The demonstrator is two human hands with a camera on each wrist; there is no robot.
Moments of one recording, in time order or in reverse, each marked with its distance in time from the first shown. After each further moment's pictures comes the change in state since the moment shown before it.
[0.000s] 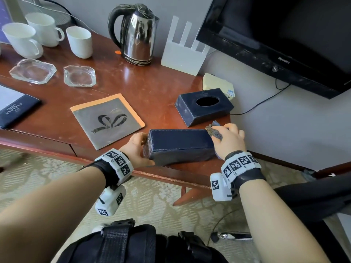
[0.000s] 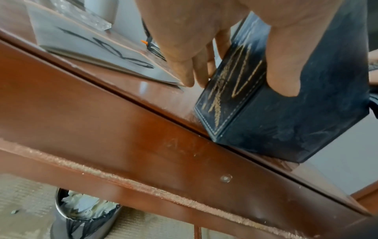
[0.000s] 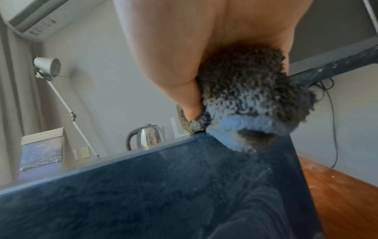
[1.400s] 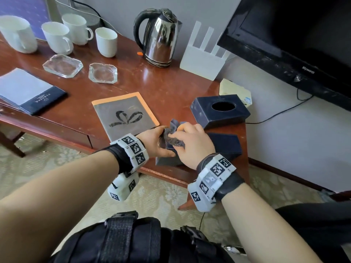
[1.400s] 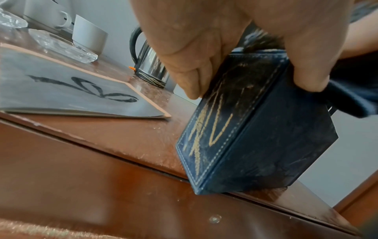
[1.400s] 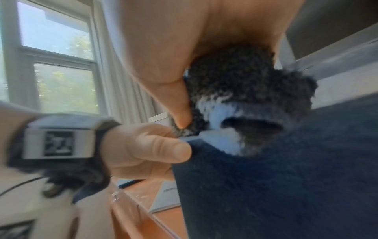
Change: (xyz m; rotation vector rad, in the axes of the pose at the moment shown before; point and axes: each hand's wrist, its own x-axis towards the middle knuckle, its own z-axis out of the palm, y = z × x) left_hand -0.012 0.044 -0.024 0.119 -0.066 0.033; right_hand -0.033 -0.096 0.015 0.022 -0.079 -0.675
